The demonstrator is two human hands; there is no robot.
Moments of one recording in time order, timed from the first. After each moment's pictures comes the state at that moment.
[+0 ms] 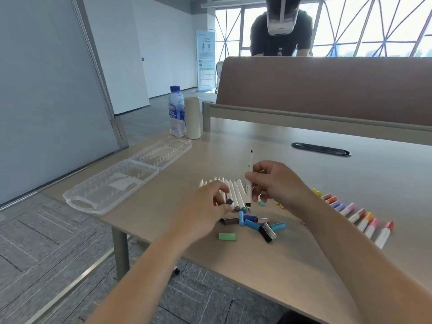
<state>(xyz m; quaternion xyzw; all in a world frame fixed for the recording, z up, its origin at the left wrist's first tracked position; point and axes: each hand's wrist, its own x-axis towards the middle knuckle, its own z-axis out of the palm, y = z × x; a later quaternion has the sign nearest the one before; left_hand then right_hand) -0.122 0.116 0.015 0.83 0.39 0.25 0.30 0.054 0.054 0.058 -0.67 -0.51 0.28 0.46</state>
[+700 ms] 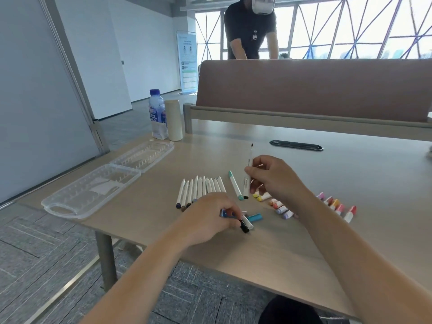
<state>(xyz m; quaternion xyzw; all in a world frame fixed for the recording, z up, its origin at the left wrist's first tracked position) -0.097 0.094 0.010 0.93 0.22 0.18 0.25 0.080 0.021 0.060 -0.69 -0.48 0.22 0.49</state>
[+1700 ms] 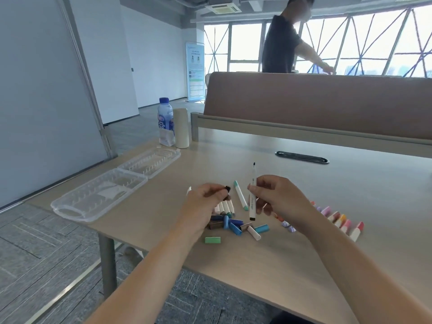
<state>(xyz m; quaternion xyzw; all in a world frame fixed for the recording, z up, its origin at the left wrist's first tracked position) -0.089 0.115 0.010 0.63 0.32 0.41 0.58 0.070 0.012 0.057 -0.69 -0.52 0.24 0.45</state>
